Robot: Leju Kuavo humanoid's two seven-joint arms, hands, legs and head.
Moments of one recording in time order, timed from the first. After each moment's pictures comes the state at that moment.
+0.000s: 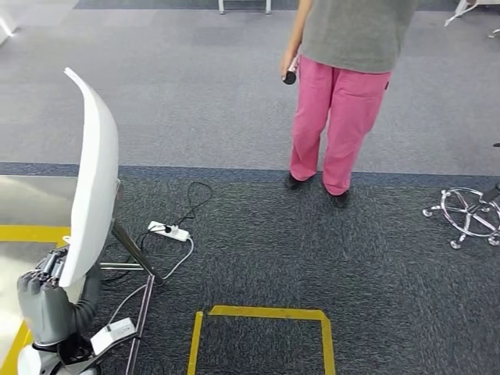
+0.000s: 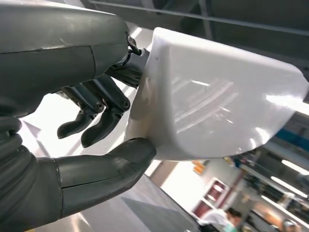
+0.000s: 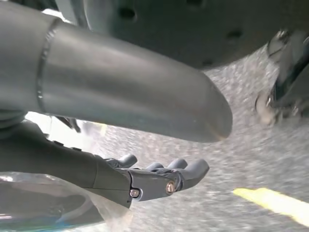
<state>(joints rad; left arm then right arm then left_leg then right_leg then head) 0.14 -0.17 0.02 -1.72 -1.03 0.71 -0.62 -0.06 0.21 -1.18 -0.22 1.24 -0.10 0.22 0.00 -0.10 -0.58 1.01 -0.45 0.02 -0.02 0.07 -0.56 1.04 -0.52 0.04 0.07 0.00</state>
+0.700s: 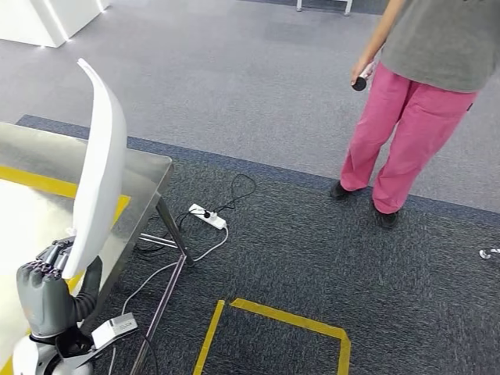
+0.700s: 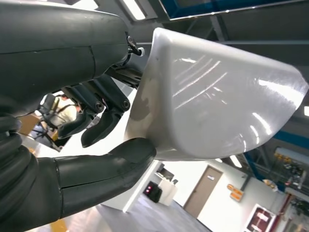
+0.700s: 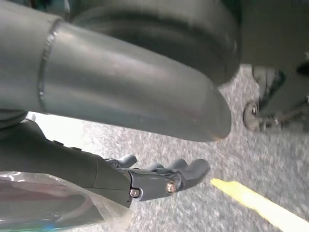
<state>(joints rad) 0.11 -0.07 -0.07 -1.73 -1.08 0.70 -0.50 -0.07 0.21 -1.21 -0.21 1.16 -0.08 0.19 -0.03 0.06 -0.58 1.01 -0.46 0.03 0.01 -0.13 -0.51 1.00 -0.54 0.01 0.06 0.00</state>
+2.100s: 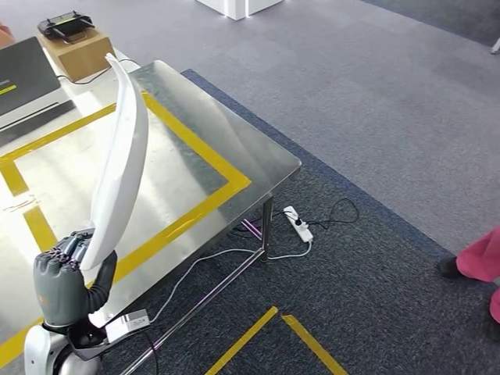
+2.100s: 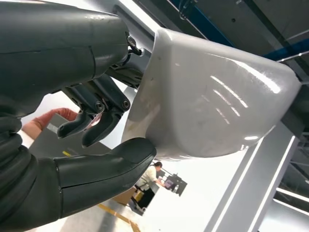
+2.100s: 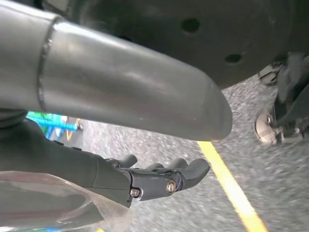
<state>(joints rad) 0.05 -0.02 -0.17 -1.71 -1.10 0.70 -0.44 -0.07 0.21 -1.23 -0.21 1.19 -0.08 0.21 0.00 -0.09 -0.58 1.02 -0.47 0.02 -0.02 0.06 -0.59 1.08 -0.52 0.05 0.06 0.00</state>
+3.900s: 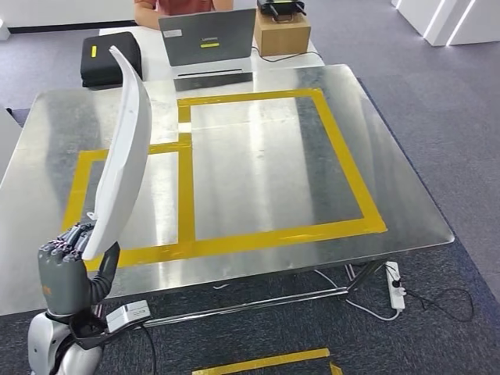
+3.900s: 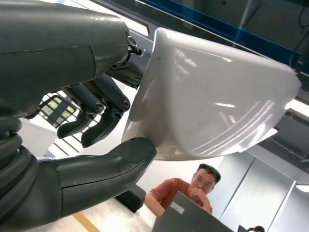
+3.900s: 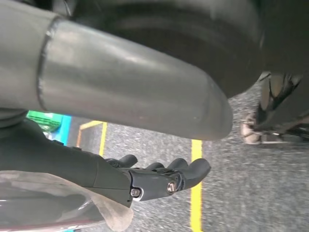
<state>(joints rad) -0.02 0.01 -0.22 -1.66 -1.08 0.70 -0.40 -0.07 0.22 -1.23 -0.20 1.20 -0.10 0.20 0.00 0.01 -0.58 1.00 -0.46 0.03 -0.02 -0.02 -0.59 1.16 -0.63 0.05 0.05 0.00</state>
